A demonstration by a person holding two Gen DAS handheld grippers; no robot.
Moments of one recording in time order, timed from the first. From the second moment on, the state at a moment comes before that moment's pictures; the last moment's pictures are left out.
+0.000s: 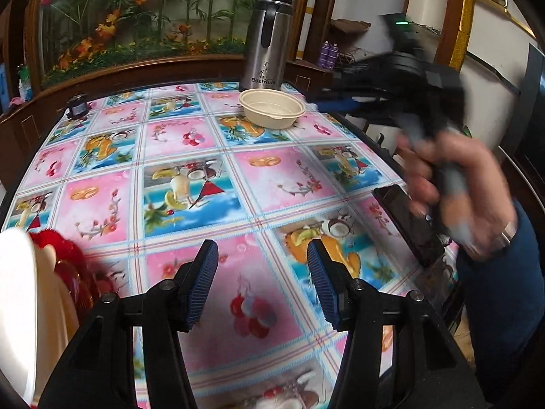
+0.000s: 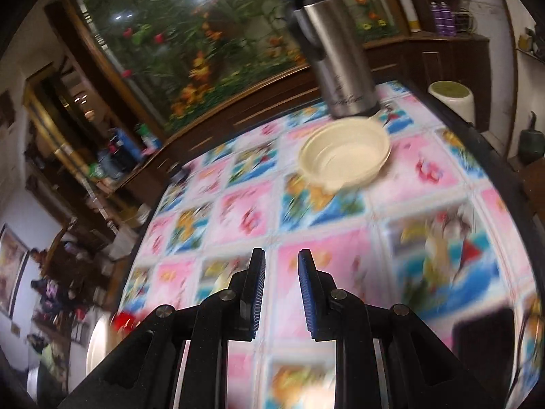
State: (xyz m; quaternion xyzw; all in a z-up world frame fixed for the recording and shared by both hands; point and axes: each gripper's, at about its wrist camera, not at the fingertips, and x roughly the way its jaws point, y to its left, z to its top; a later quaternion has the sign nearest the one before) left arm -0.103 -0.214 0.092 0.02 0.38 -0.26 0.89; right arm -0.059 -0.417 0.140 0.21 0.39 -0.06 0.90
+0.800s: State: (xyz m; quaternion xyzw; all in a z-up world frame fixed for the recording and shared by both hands) left arm -0.102 -0.200 0.090 0.00 0.38 -0.25 0.89; right arm 0.006 -0.400 0.073 0.16 0.56 0.05 0.81
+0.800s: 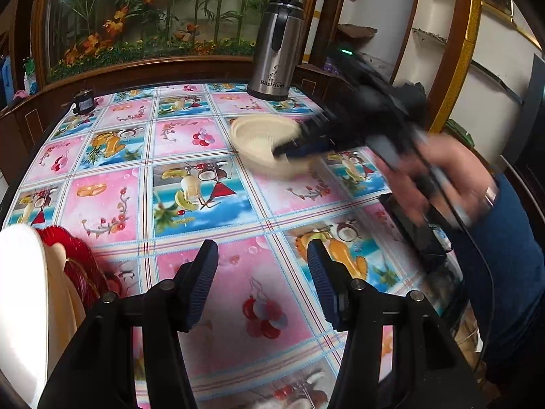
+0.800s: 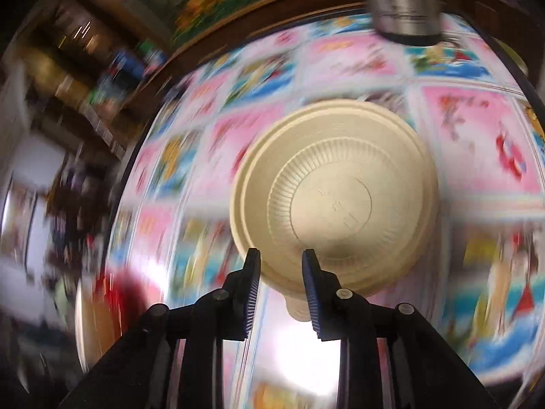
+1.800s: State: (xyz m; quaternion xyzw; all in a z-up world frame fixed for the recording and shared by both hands) left arm -0.106 -0.202 0.096 -0.01 0.39 -0.25 0.88; right arm -0.162 -0.400 0.073 0.26 0.45 -0.04 0.85
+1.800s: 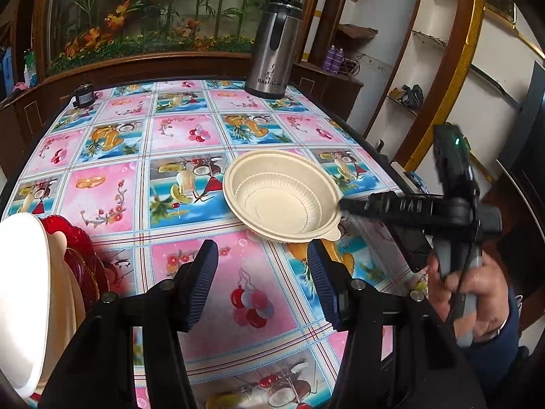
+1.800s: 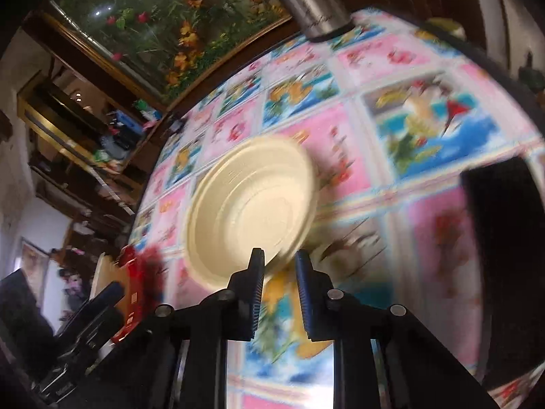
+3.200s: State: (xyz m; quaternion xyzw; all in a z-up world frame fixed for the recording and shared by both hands) left arm -0.007 -0.246 0.044 -0.07 0.47 -0.24 0.84; right arm -0.174 -0.429 0.059 0.34 0.42 -0.03 0.84
